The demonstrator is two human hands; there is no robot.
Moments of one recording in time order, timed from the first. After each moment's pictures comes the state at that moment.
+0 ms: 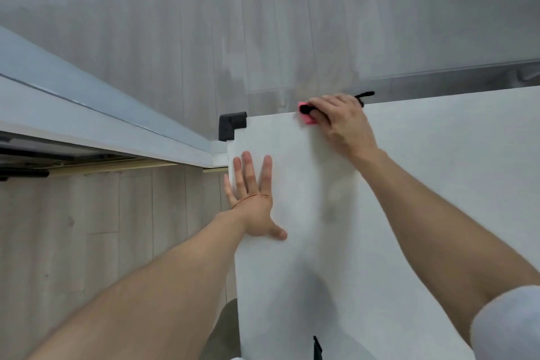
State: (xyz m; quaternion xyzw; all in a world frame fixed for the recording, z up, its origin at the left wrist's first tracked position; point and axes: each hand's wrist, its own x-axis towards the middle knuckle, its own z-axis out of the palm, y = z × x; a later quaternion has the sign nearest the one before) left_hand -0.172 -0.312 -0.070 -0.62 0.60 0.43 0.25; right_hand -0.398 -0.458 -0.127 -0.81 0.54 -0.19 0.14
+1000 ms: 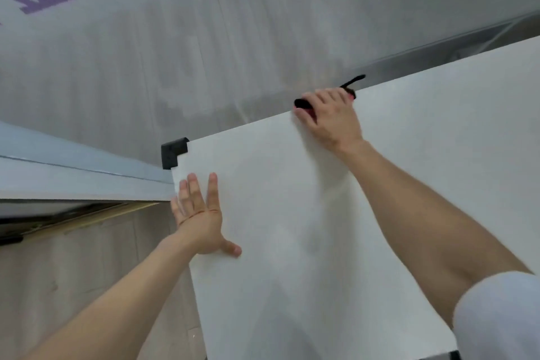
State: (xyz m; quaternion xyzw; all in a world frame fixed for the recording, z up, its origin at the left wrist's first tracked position) left_hand -0.190 -0.319 -0.063 -0.67 0.57 0.34 0.34; right_hand -0.500 -0.457 -0.124 -0.76 0.63 -0.17 0.07
